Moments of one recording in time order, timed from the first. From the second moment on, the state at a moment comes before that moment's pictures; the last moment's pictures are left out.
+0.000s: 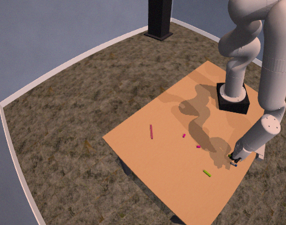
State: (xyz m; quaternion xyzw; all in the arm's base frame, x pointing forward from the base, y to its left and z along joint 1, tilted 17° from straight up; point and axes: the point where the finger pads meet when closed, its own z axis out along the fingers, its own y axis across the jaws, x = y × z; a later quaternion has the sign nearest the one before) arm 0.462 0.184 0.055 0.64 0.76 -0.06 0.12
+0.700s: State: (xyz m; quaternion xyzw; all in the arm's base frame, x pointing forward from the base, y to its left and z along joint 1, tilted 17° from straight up) arm 0.439 0.186 0.050 0.65 0.75 -0.05 0.14
